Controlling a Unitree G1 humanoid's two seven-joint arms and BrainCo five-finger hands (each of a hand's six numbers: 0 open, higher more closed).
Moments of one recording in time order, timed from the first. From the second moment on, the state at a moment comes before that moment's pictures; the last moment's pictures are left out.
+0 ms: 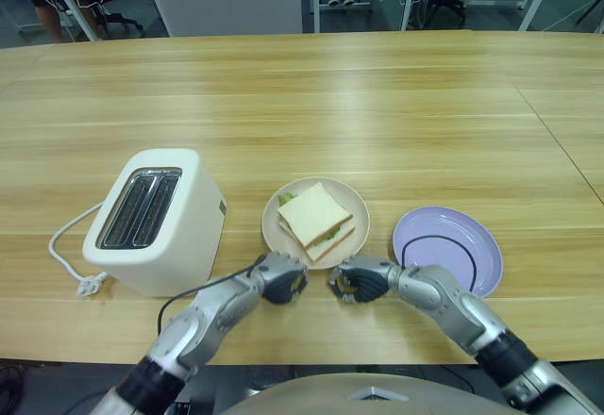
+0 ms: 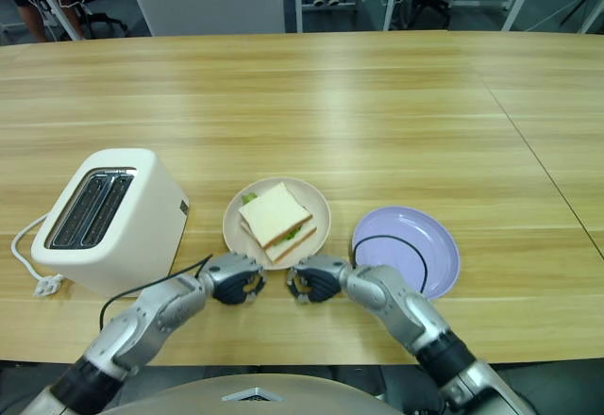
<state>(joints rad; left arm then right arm) -0.02 0.55 -0.46 -0.09 0.92 -0.07 -0.44 -0.21 -0.43 0.58 0.17 -0.74 -0.28 0.41</state>
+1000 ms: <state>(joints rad) 0.23 0.12 0.10 -0.87 0.24 0.12 -0.13 -0.05 -0.31 -0.09 -0.41 -0.04 -0.15 0.17</state>
